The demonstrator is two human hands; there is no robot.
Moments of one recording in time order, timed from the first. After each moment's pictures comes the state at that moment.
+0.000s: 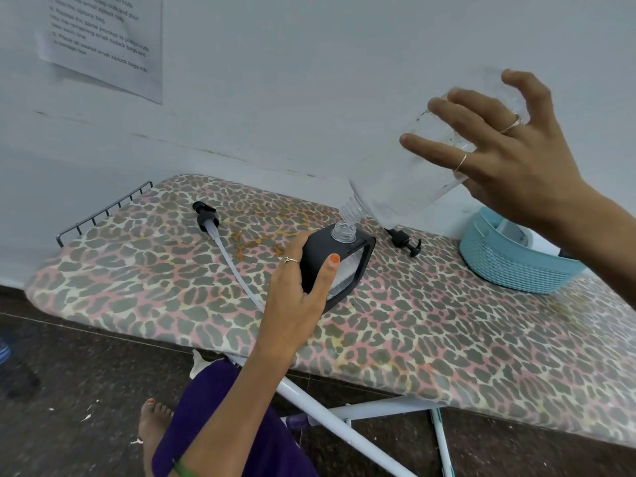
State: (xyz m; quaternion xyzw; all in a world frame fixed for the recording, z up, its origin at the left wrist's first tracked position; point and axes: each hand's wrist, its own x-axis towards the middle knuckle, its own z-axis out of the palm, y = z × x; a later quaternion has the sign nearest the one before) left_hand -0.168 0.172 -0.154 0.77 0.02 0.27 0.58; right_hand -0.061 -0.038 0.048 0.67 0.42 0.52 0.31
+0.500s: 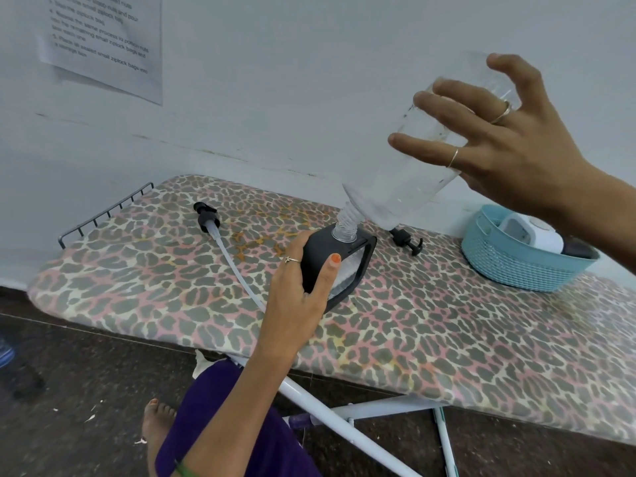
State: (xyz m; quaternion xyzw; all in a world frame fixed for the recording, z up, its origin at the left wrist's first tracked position) left_hand -0.169 0.171 -0.152 0.77 0.02 0.28 0.58; right_hand -0.061 -0.031 0.060 0.63 0.44 0.52 0.37
